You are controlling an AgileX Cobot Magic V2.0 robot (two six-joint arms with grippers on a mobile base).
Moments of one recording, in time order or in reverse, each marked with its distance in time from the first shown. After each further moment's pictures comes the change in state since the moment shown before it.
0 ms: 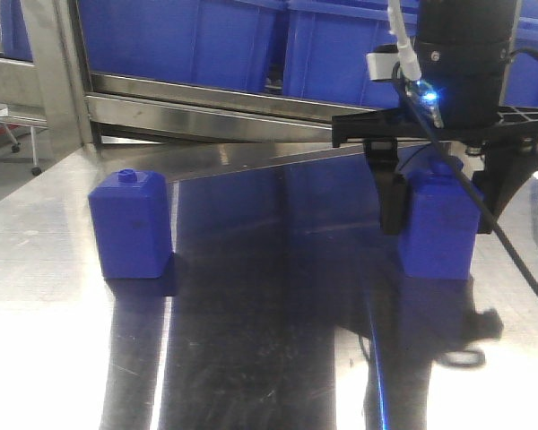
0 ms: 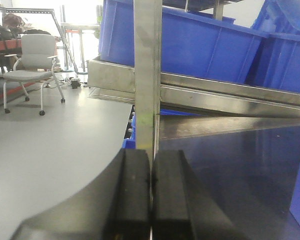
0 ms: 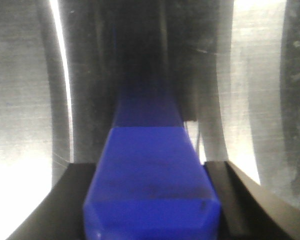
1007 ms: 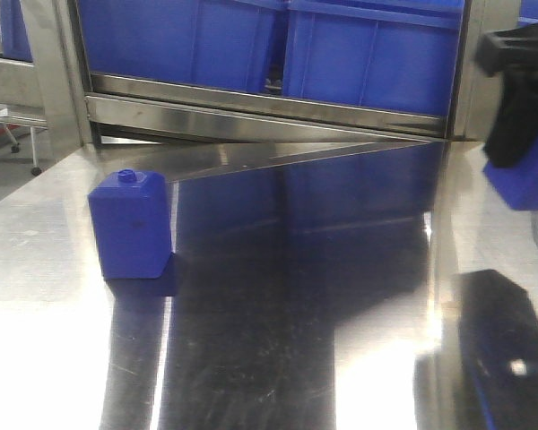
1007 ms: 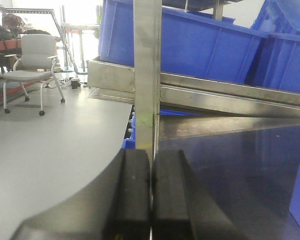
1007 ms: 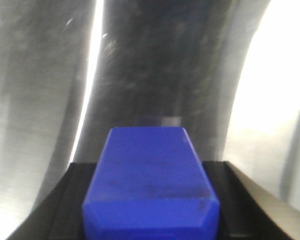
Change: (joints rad) left arm 0.000 0.000 0.000 0.000 0.000 0.000; right arm -0.235 -0.470 0.408 0.089 -0.381 -0.534
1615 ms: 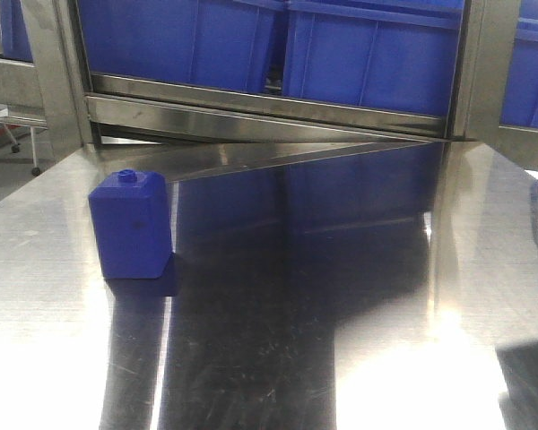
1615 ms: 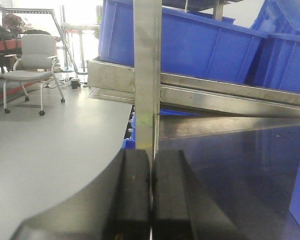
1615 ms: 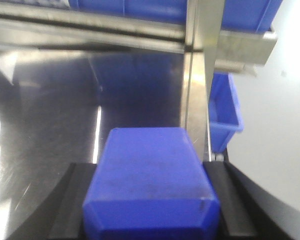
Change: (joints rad) left arm 0.000 0.000 0.000 0.000 0.000 0.000; right arm -0.146 -0.569 0.479 0.022 -0.575 -0.050
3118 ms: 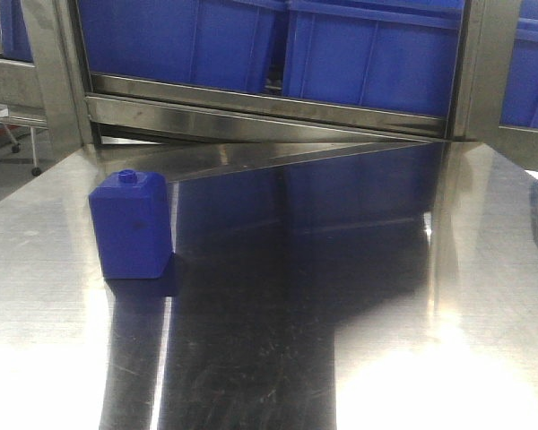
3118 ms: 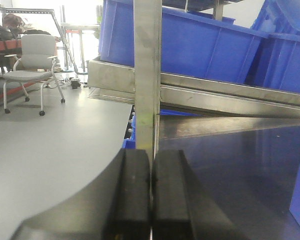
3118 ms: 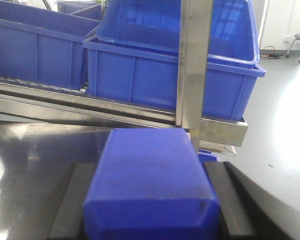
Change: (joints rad) left arm 0.000 0.000 0.000 0.000 0.000 0.000; right arm 0.000 -0.496 0.132 -0.053 0.045 0.000
